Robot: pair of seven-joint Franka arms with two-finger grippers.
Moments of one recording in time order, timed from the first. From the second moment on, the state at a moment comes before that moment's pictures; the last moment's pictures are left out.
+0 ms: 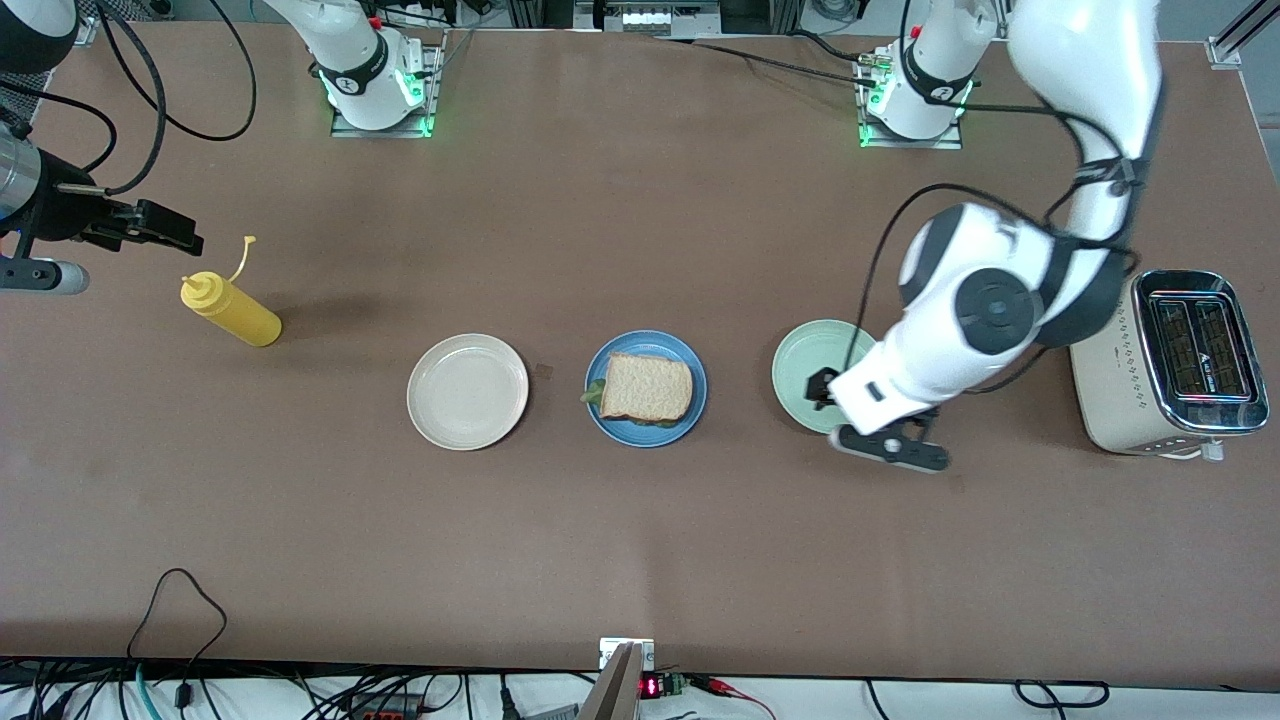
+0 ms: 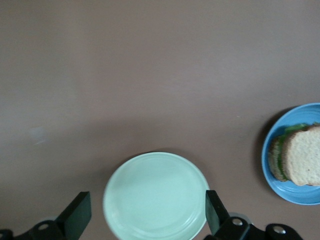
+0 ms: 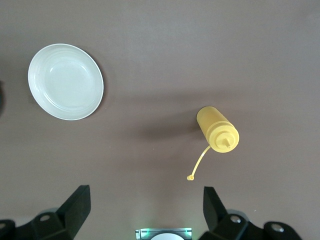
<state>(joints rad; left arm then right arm) -0.14 0.49 -0.17 -1.46 0.04 1.97 -0.14 -0.02 0.06 0.02 -1.60 0.01 1.51 0.05</state>
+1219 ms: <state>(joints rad) 0.02 0.15 -0.03 -1.58 0.04 1.72 -0.07 -0.01 0.06 0.03 -1.60 -0.02 1.51 0.03</state>
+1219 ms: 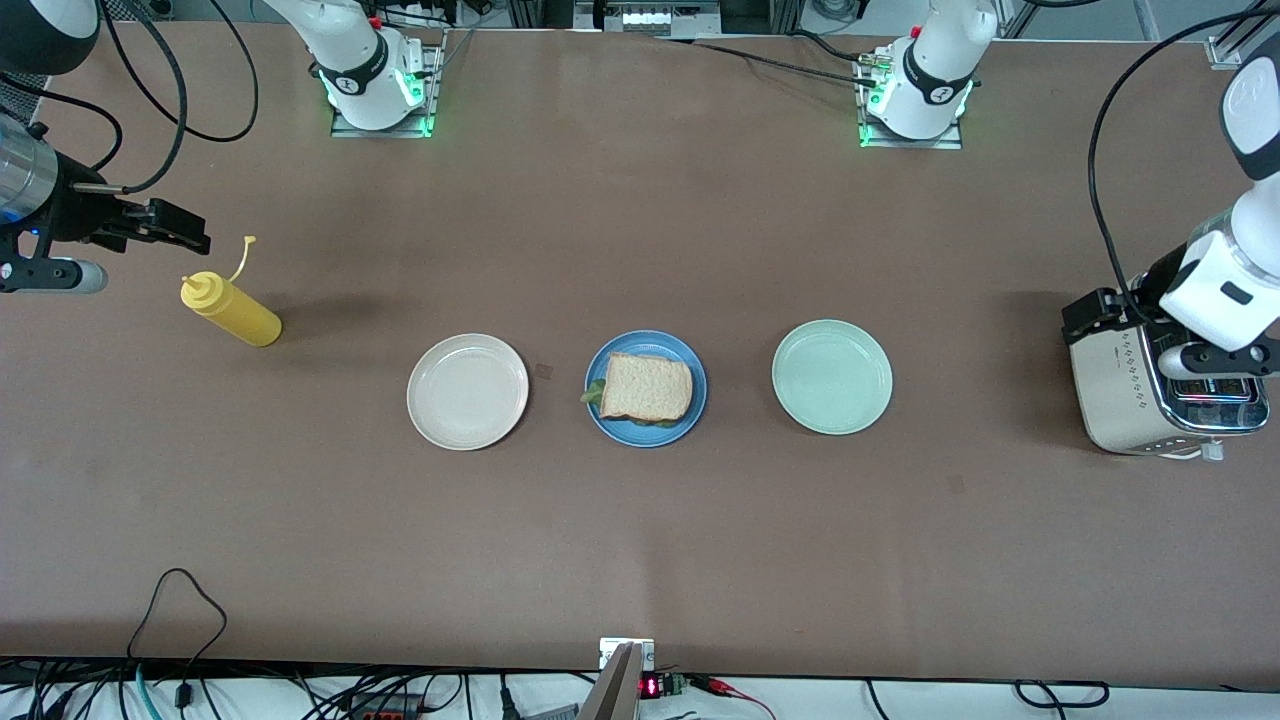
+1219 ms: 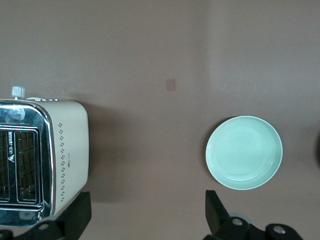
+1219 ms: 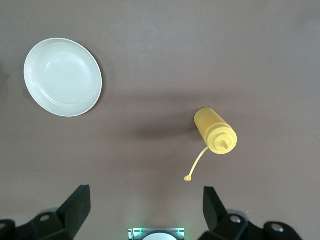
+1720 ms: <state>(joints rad) 0.02 0.15 -0.04 -1.58 0.04 1.72 -0.05 -0.01 0.06 0.03 -1.60 -0.02 1.50 0.03</state>
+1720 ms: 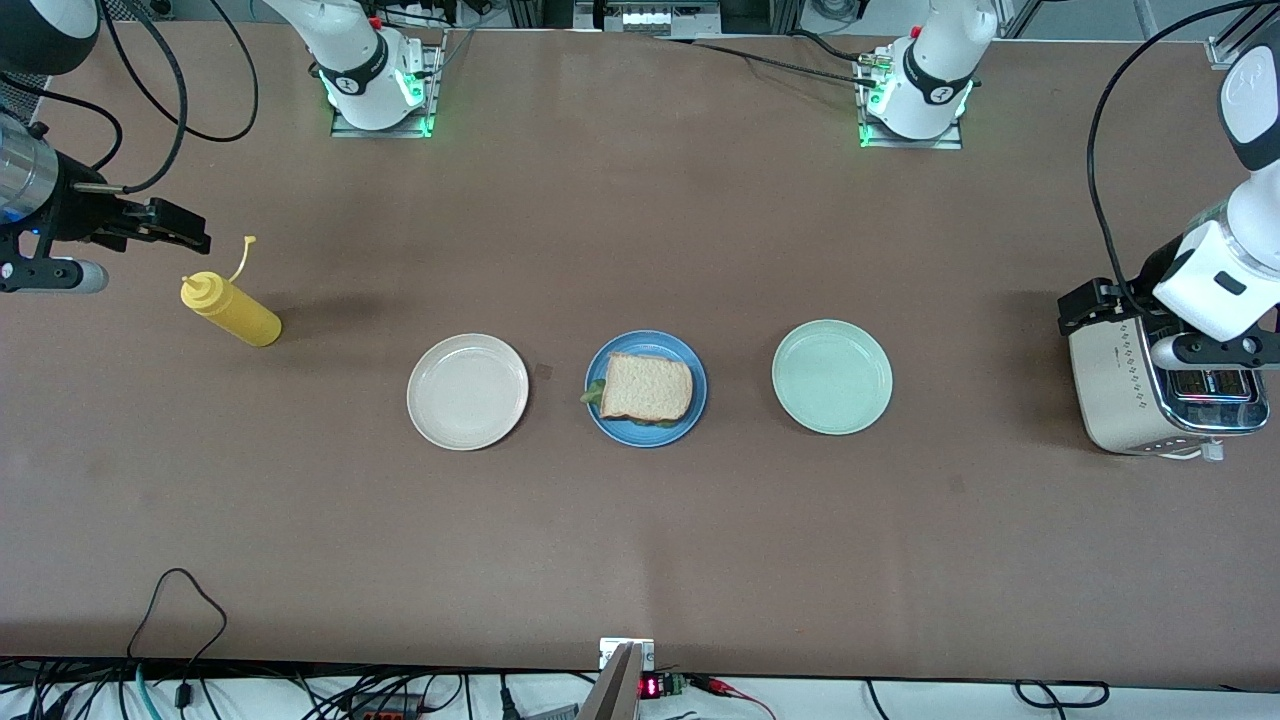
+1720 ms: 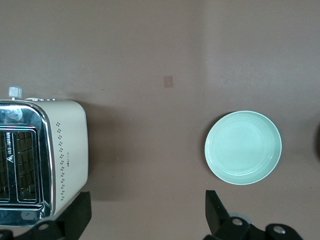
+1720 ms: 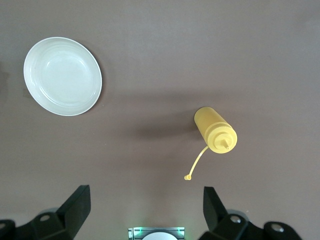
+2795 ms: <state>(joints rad) 0.09 0.10 -0.12 -1.67 0.04 1.72 -0.06 -0.01 0.06 0.03 -1.60 -0.02 1.50 0.03</state>
